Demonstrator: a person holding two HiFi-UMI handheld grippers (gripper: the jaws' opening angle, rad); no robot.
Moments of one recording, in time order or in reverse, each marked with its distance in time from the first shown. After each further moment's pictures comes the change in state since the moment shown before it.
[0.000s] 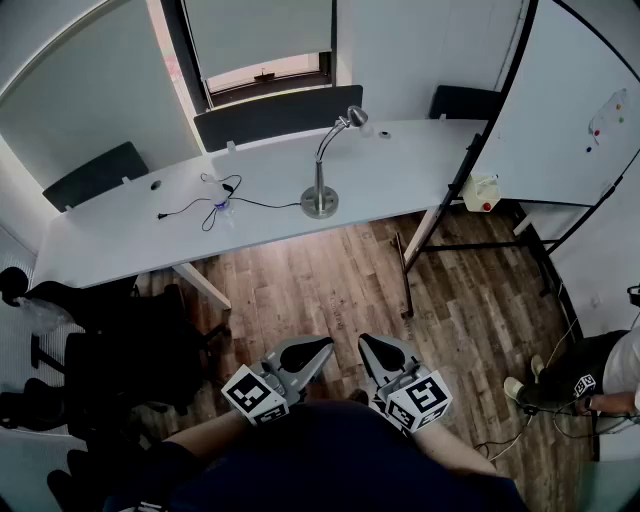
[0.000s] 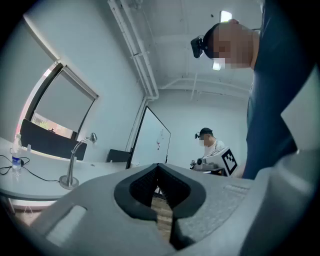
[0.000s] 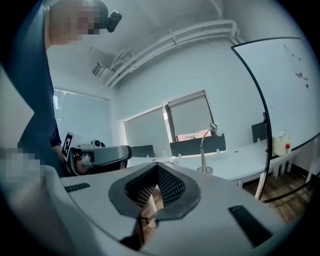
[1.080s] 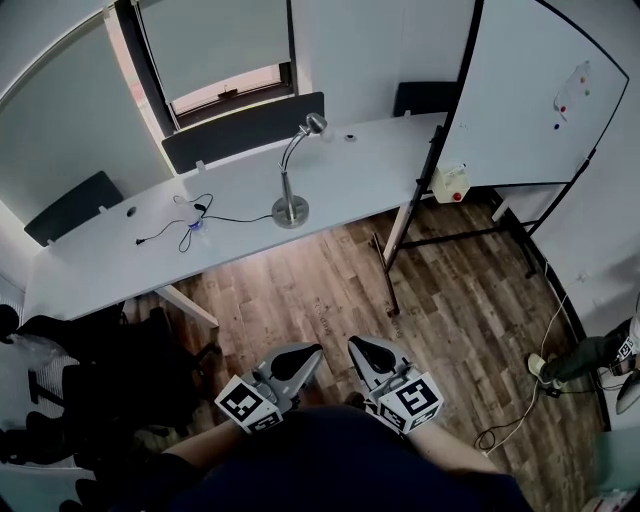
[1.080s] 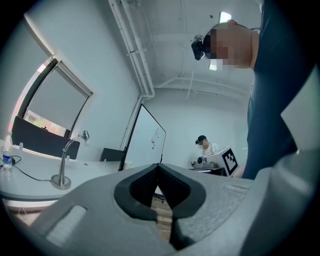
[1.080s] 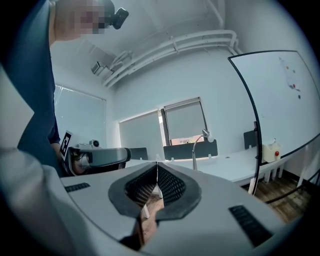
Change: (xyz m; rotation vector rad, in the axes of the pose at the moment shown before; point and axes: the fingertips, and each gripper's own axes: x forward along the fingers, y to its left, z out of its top) left arm 0.021 -0.018 -0.001 -0.003 0.005 -0.052; right arm -0.025 -0.015 0.008 -0.033 -0.037 -0.075
